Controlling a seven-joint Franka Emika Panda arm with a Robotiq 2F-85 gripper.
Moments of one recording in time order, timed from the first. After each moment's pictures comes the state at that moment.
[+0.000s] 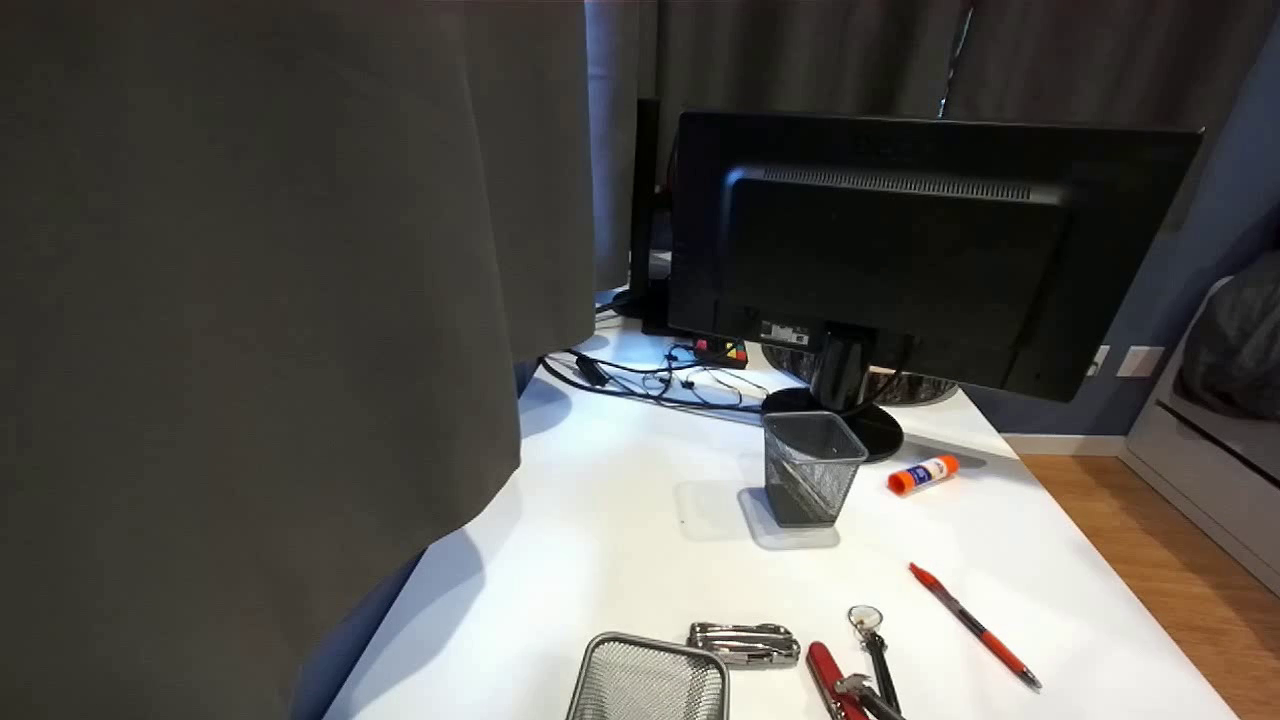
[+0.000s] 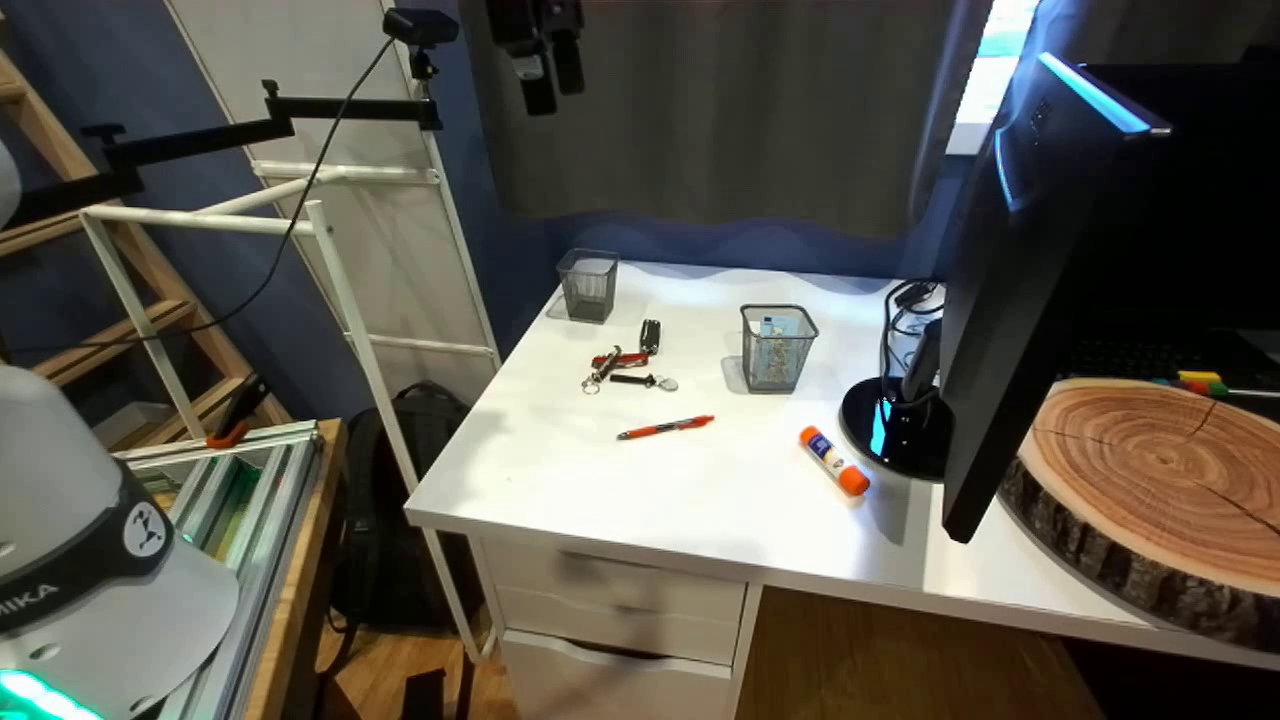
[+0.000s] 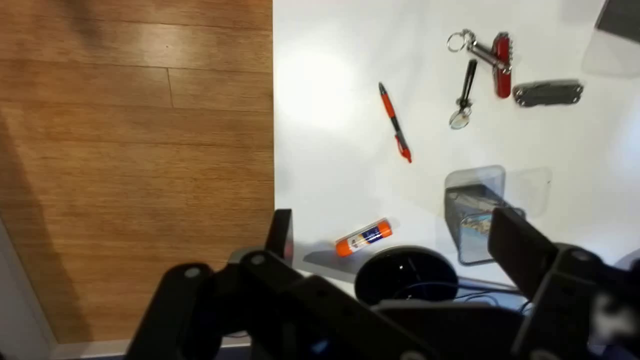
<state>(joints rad) 0.01 -0.58 0.33 -2.45 0.11 2.01 0.69</state>
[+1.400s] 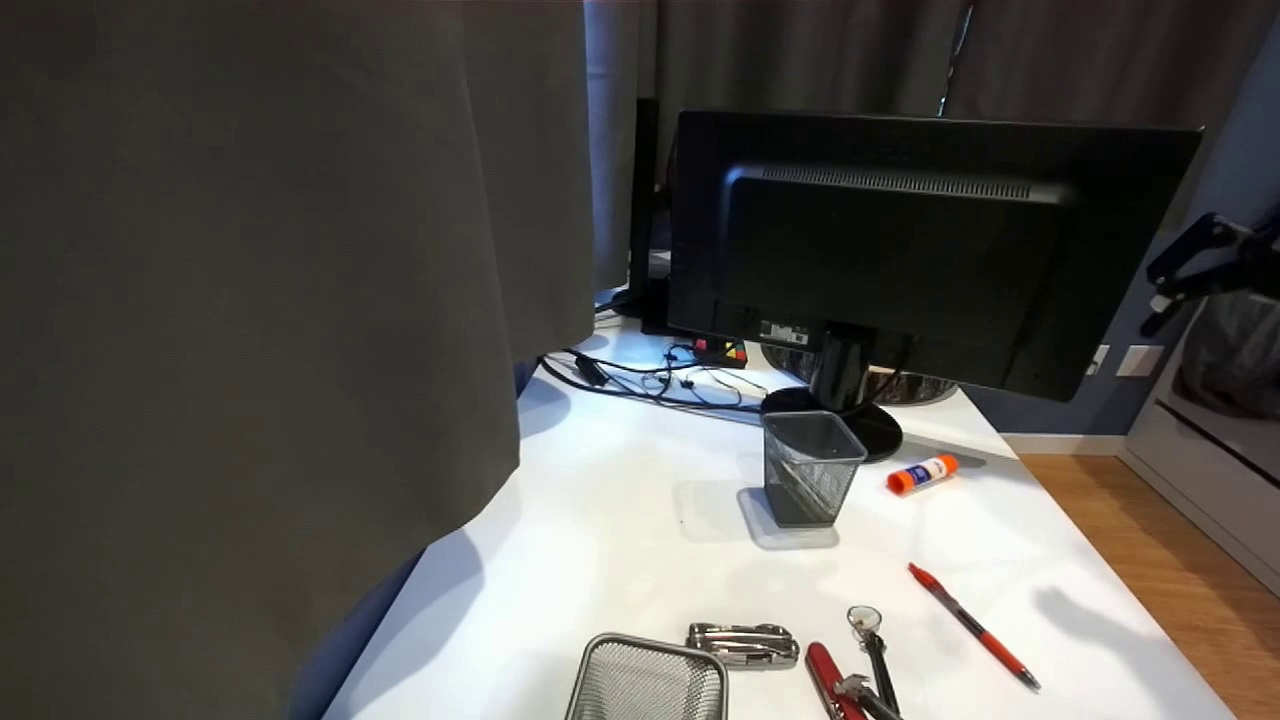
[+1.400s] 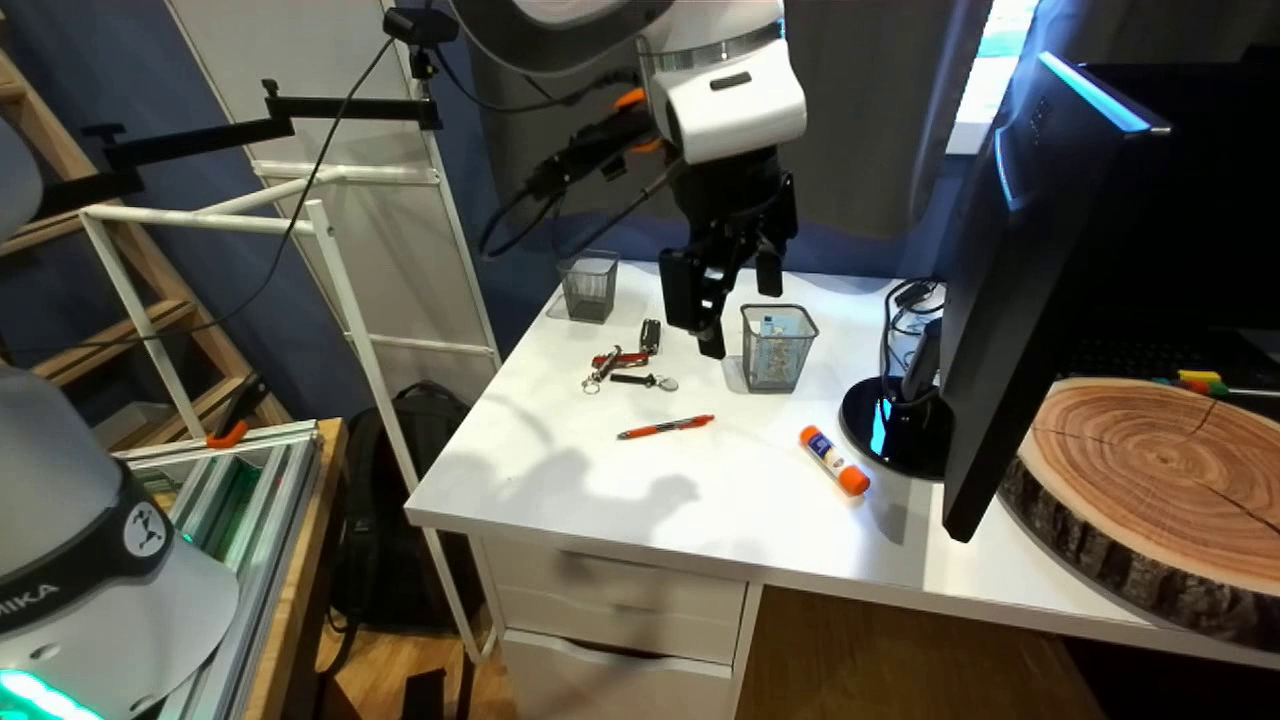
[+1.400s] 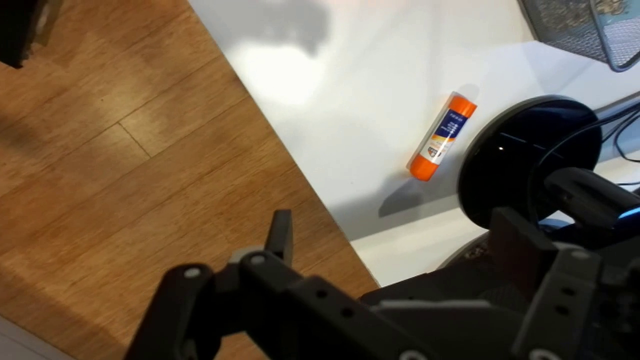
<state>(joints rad) -0.12 -0.10 0.19 -2.53 0.05 2.68 1.01</state>
